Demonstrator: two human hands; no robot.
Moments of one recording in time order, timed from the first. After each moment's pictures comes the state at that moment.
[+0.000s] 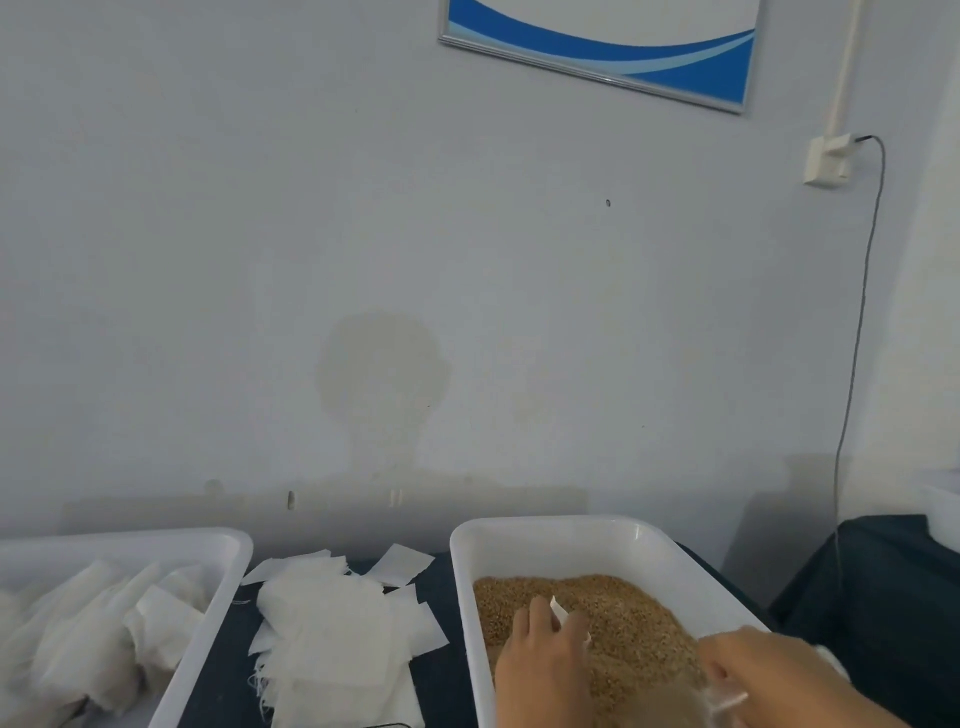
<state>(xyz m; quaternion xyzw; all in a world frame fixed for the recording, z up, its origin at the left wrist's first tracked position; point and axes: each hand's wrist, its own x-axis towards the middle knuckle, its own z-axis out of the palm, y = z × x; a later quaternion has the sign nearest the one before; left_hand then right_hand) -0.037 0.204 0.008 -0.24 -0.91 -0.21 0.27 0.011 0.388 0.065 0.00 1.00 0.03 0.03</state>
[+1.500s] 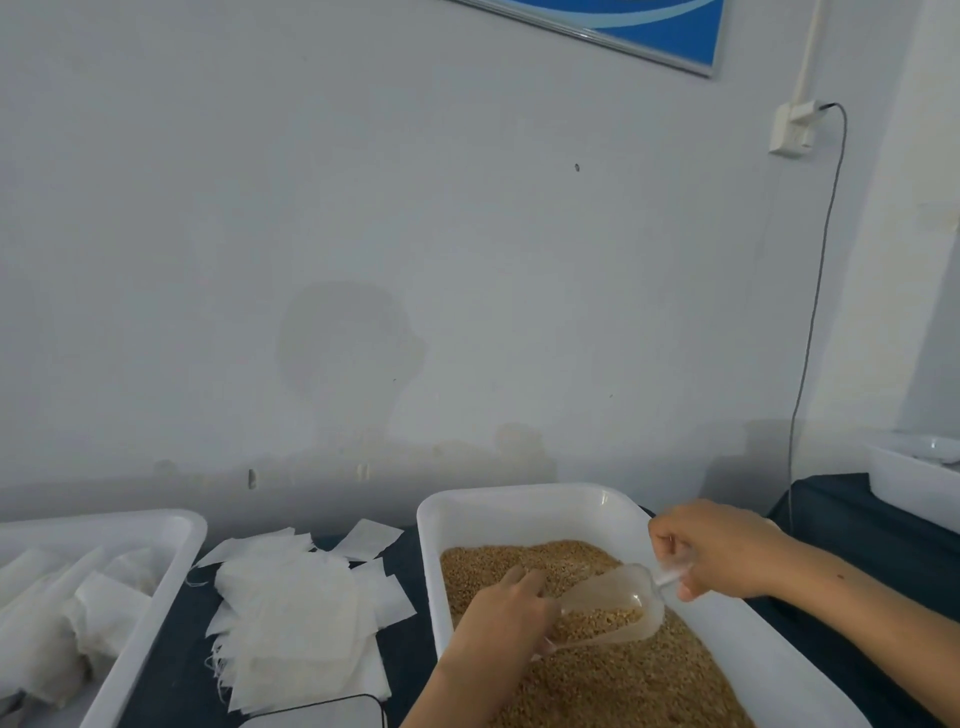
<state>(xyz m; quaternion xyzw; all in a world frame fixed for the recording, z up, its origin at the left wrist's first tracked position) -0.085 0.197 0.004 -0.41 -0.91 -0.05 0.09 -0.015 0.389 0.124 0.01 1.00 0.06 0.05</state>
